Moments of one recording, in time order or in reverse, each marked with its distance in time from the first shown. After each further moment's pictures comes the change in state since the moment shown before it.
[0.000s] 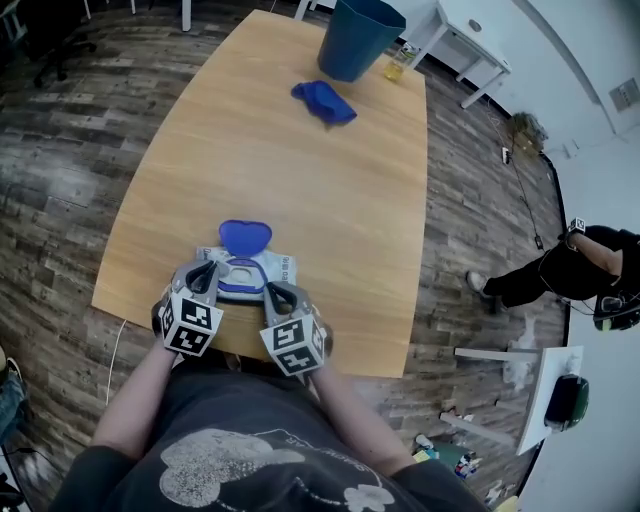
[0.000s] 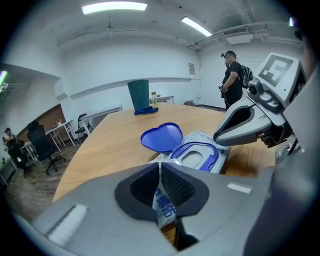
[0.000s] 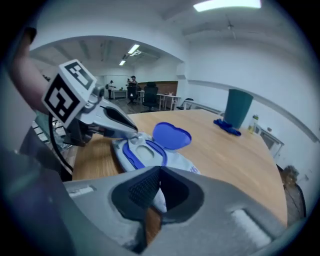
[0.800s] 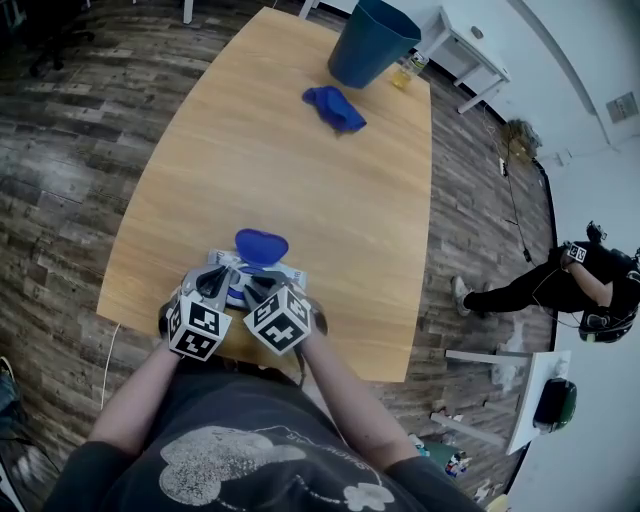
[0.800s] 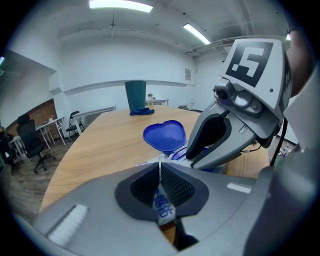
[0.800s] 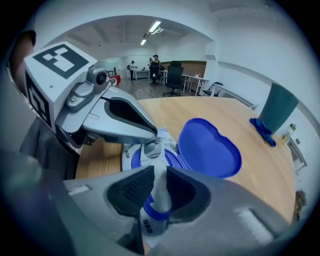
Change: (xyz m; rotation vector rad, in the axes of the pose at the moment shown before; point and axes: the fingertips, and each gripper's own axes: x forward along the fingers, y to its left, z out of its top) left arm 0.007 0.005 -0.001 -0.026 -0.039 -0.105; right arm 0.059 0.043 0.025 -0.171 0.234 0.244
